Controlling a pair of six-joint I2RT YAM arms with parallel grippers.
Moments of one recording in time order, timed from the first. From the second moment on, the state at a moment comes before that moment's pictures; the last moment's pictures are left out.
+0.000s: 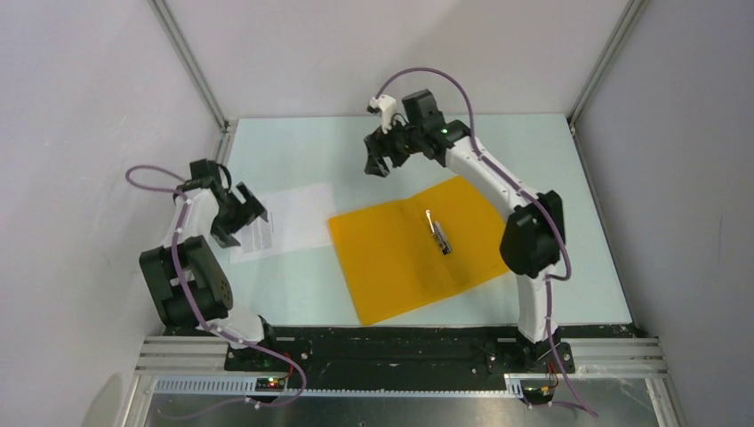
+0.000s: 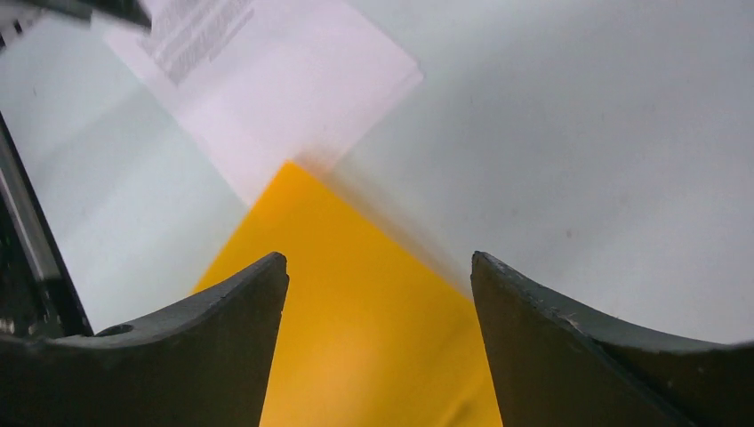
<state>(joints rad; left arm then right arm) 0.30 1.57 1.17 -0.81 0.07 -0.38 0.55 1.97 1.88 -0.57 -0.49 -0.18</state>
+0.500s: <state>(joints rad) 0.33 1.32 0.76 -0.62 0.29 -0.67 0.52 2.48 2.31 -0.41 -0.57 0.25</state>
